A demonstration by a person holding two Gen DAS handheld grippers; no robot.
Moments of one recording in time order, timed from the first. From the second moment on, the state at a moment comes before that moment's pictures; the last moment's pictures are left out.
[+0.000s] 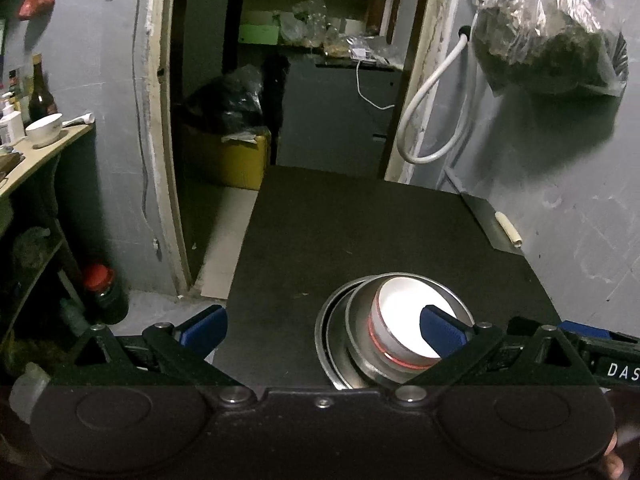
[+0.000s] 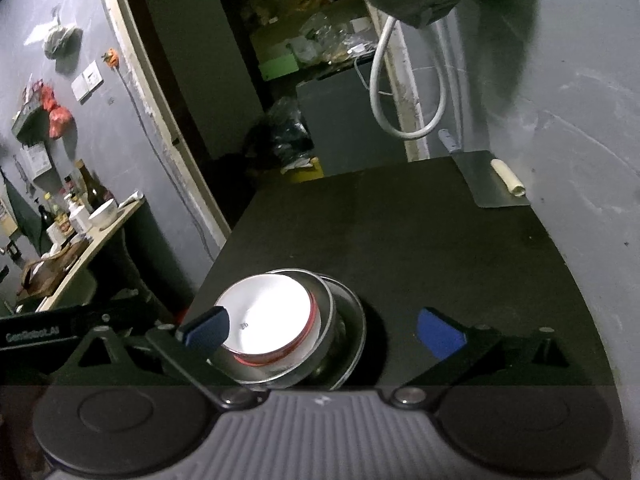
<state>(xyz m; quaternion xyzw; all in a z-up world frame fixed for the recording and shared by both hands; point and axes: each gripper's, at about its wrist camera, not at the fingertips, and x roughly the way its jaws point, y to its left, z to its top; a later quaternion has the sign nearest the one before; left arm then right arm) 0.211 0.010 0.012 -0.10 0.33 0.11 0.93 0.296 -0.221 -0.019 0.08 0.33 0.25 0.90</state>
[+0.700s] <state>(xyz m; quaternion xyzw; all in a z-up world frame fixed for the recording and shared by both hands) 0.177 0.028 0.007 -0.08 0.33 0.06 0.94 0.240 -0.201 -0.008 0.08 0.31 0.17 0.93</state>
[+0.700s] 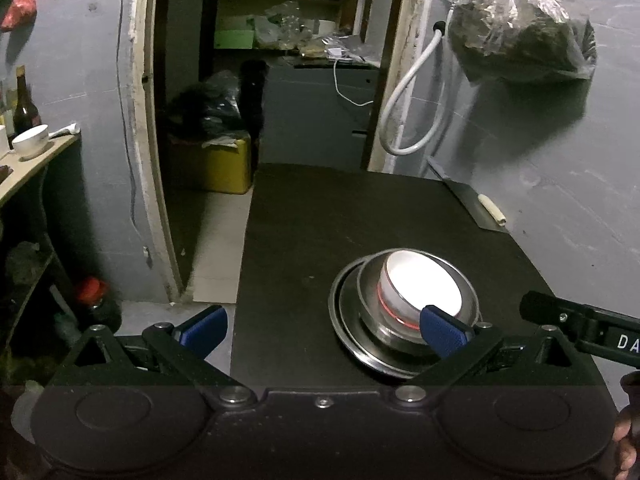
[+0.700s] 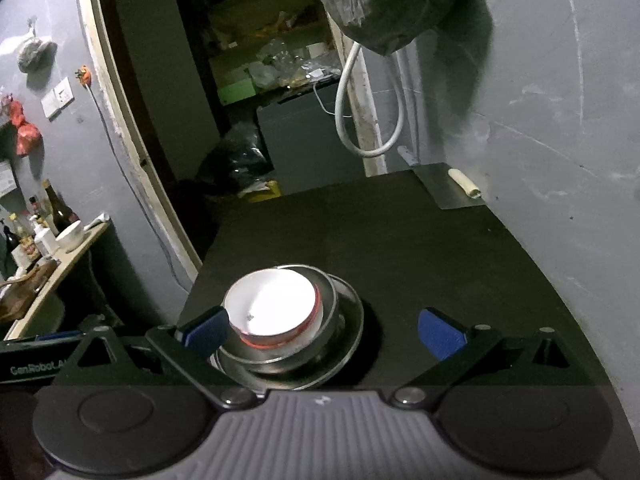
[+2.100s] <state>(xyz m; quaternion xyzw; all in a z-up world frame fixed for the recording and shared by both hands) 0.083 0.052 0.003 -0.07 0.30 0.03 0.95 0.118 -0.186 0.011 0.05 0.25 0.08 0.96</state>
